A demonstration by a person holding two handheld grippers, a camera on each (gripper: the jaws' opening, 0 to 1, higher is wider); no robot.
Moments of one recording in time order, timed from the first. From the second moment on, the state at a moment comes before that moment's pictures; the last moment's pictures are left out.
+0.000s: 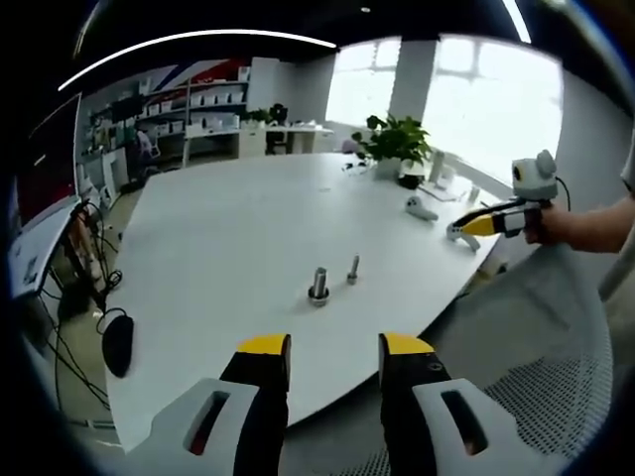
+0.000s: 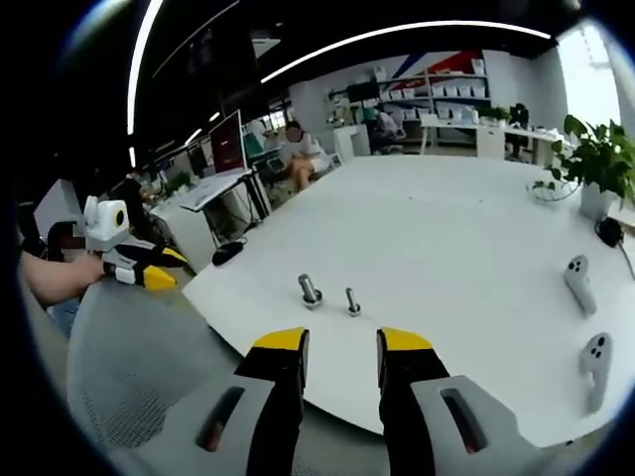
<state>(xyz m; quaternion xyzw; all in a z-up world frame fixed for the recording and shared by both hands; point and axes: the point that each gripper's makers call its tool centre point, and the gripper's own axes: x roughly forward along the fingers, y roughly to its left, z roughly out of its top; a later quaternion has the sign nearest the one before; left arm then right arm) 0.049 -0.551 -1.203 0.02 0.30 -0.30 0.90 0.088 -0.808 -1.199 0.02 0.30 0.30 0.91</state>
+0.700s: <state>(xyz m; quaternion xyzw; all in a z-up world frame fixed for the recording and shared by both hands) 0.045 -0.551 -1.210 0.02 0.32 -0.30 0.90 0.084 -0.810 -1.203 0.01 0.31 0.29 0.91</state>
